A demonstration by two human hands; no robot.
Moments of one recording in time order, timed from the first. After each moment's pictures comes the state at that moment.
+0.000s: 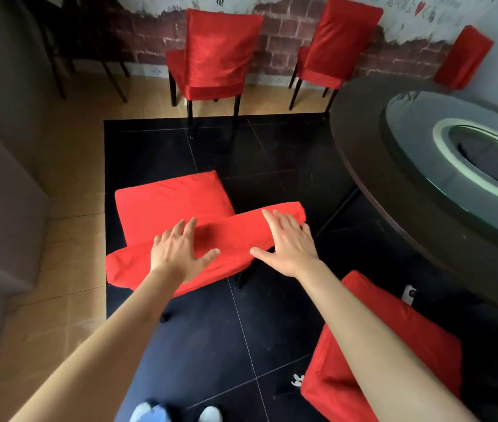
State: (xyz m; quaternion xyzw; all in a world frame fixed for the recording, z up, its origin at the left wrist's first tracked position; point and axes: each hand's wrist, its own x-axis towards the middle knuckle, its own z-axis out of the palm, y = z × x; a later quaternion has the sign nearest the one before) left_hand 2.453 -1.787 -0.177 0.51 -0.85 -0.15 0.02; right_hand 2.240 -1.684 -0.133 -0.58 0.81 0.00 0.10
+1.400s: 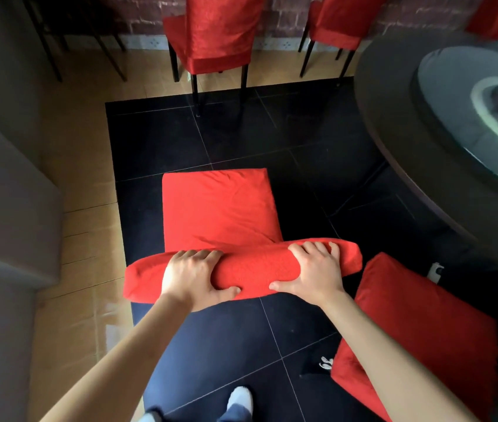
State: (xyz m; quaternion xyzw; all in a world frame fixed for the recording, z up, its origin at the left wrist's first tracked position) left_hand 2.495 -1.797 -0.205 0.37 -0.92 -0.09 0.00; right_hand 2.268 -1.669 -0.196 -0.56 0.82 0.01 0.04
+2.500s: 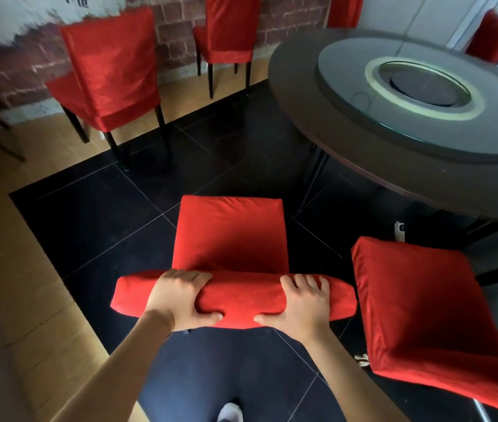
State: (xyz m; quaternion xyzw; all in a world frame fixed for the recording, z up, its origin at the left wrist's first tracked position) left_hand 2.469 -1.980 -0.182 0.11 -0.99 -0.10 -0.05; right_hand 2.349 -1.759 -0.192 -0.32 0.95 -0.04 -0.03
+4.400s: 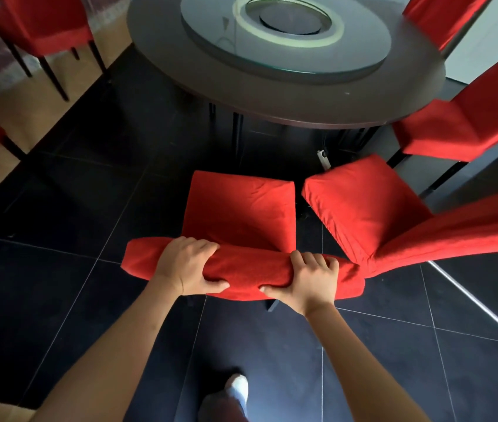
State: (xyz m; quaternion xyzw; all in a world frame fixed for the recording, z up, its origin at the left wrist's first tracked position) left_hand 2.333 -2.104 -0.187 -0.22 -0.97 -0.03 -0.07; right_hand 2.373 -1.856 -0.200 0.02 1.00 -0.05 0.00
